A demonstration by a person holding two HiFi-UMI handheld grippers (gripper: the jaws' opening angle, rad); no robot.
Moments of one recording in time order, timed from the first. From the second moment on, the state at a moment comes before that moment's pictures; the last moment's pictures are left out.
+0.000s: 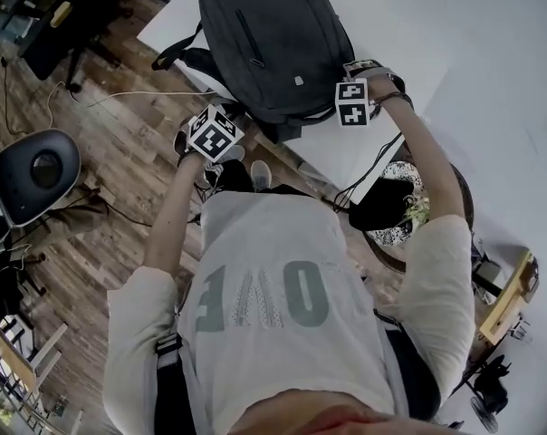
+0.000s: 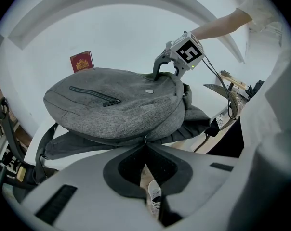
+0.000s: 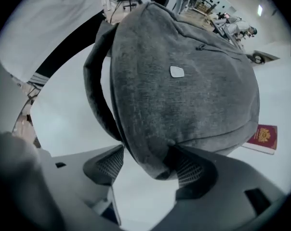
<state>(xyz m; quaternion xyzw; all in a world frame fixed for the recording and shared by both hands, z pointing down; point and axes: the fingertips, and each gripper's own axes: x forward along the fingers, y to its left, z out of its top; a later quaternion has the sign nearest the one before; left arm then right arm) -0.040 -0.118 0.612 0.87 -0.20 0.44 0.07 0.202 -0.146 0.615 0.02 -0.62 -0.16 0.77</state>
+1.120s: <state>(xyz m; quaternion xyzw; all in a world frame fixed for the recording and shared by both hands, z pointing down) -0.055 -0.224 0.609 0.82 -0.16 0.54 -0.08 0.113 -0.018 0.602 0.08 -0.75 0.14 0.64</state>
